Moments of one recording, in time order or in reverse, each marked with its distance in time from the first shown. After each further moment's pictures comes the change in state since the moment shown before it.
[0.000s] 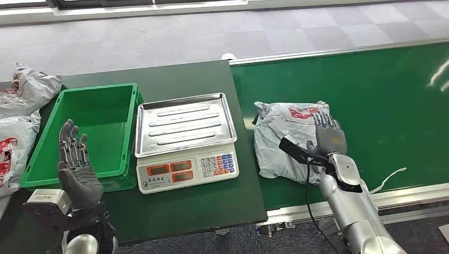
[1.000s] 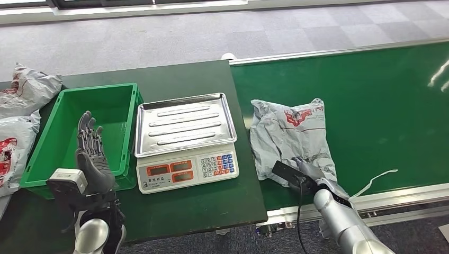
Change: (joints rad) left arm -0.089 0.004 -0.025 0.114 0.016 0.006 0.030; right arm 0.007 0.031 0.026 0.277 -0.301 0.340 -0.026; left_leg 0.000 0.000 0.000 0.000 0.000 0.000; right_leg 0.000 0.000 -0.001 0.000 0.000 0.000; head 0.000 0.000
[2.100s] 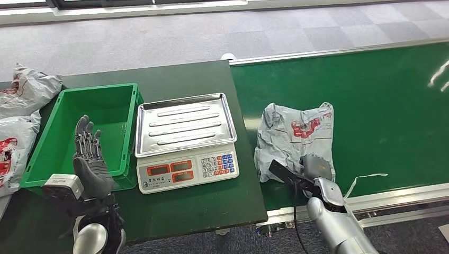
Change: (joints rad) left arm 0.036 -0.007 0.005 -0.030 0.022 0.011 -0.008; right arm 0.106 -0.004 0.074 -0.254 0.206 -0.314 0.185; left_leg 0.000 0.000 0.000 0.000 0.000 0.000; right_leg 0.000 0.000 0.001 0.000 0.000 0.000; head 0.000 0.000
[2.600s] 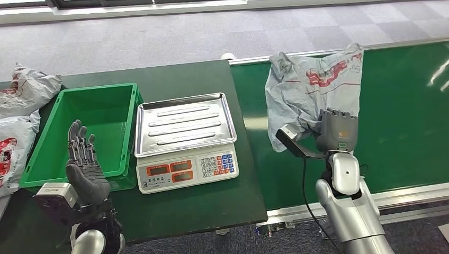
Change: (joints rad) left arm 0.043 -0.026 0.016 -0.037 -0.004 -0.003 -0.027; right arm 0.011 -0.016 -0.058 -0.457 0.371 -0.188 0.052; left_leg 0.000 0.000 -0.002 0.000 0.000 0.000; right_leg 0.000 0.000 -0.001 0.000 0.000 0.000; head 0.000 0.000
